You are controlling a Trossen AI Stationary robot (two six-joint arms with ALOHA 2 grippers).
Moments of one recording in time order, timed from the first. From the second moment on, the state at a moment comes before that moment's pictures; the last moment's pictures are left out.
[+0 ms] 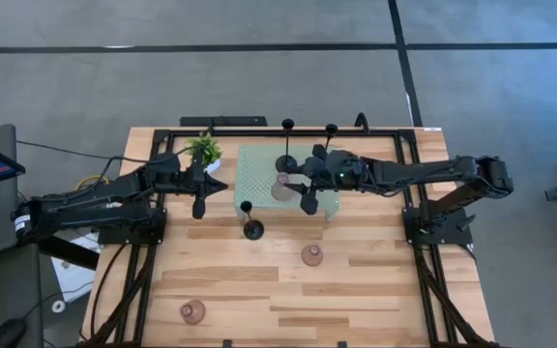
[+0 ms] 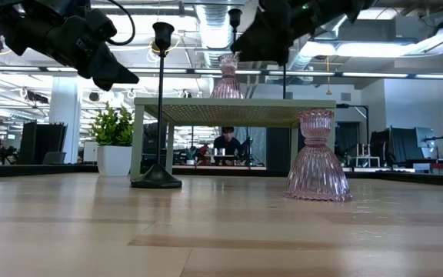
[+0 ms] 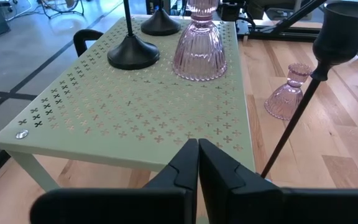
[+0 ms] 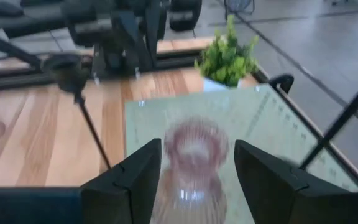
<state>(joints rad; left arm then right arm) 0.39 0.51 0.38 -0.07 0.26 0.15 -0.08 1.42 1.00 0.02 0.13 0.04</state>
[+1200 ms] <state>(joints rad) 0.39 0.51 0.38 -0.07 0.26 0.15 0.07 1.23 0.98 -0.55 0.58 0.20</state>
